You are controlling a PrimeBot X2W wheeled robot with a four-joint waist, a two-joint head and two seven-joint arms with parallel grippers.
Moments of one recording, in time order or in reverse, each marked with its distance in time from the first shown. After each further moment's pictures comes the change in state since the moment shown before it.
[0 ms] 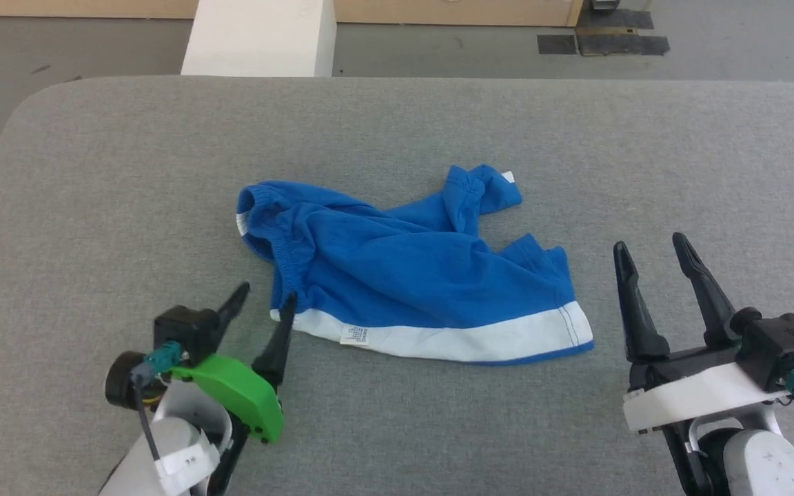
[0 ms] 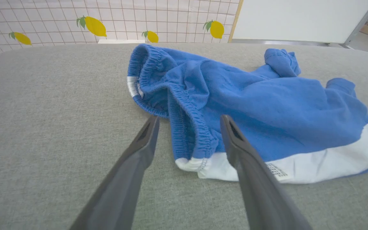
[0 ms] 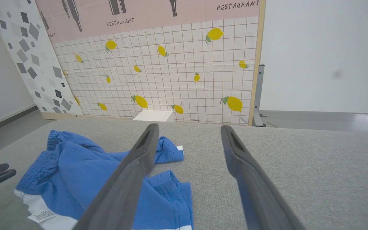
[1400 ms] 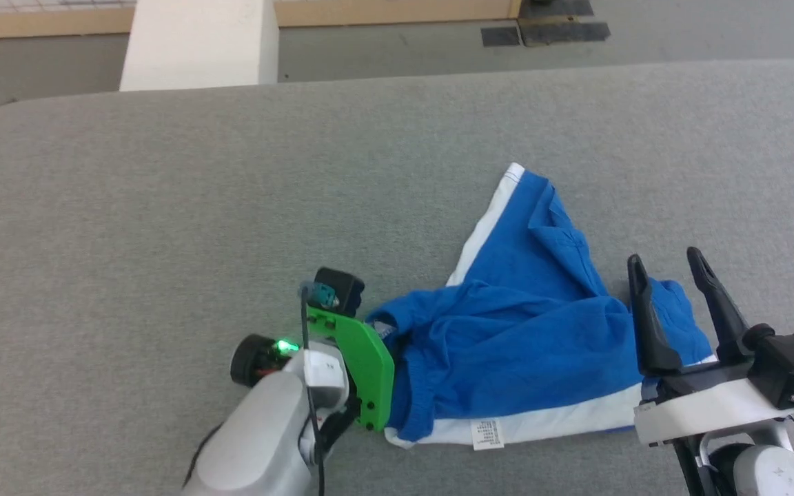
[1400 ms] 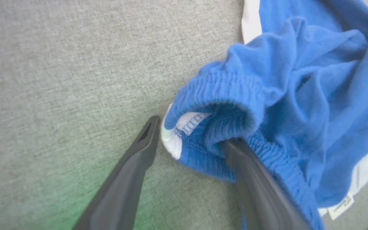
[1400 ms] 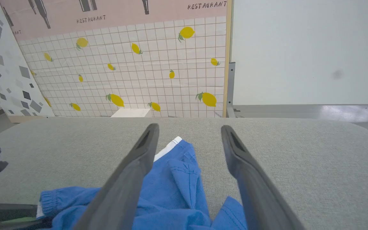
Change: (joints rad) left arm -0.180 -0.216 -0.145 0.212 -0.010 0.012 0.507; right arm 0.042 0.000 -0.026 -0.016 -0.009 0.000 -0.016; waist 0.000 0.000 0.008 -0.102
